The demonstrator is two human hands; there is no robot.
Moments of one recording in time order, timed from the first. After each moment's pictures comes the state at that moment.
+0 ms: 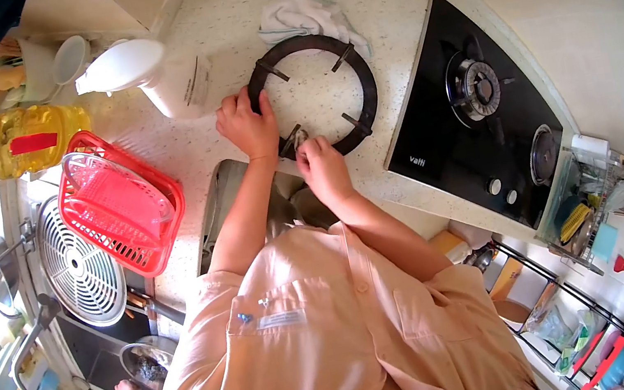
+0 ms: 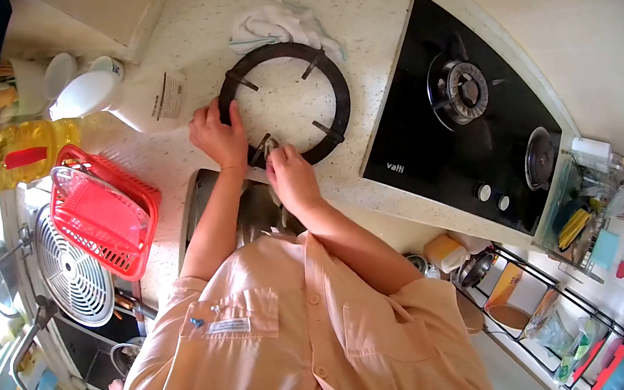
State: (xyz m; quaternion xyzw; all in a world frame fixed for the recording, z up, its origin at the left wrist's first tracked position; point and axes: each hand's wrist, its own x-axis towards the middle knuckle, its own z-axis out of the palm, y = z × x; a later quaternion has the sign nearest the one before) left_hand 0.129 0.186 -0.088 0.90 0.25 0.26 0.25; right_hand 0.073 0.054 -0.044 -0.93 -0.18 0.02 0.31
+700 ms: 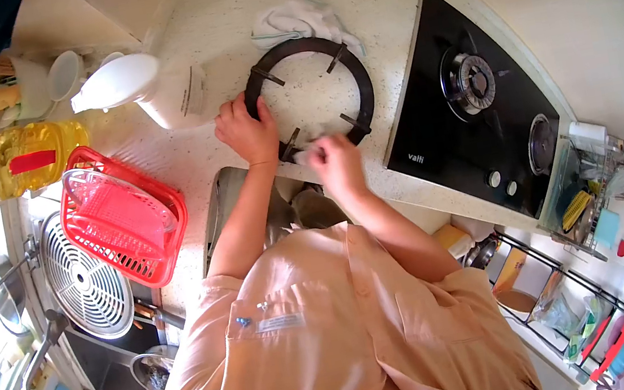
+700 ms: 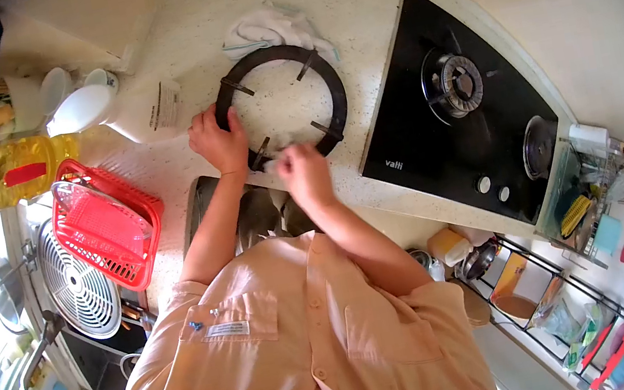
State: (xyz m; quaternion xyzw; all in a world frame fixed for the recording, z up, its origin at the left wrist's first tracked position) left_hand 0.130 0.186 -0.086 0.90 0.25 0.23 0.27; right_hand 0.081 0.042 -0.036 -0.94 -0.06 0.02 0.33
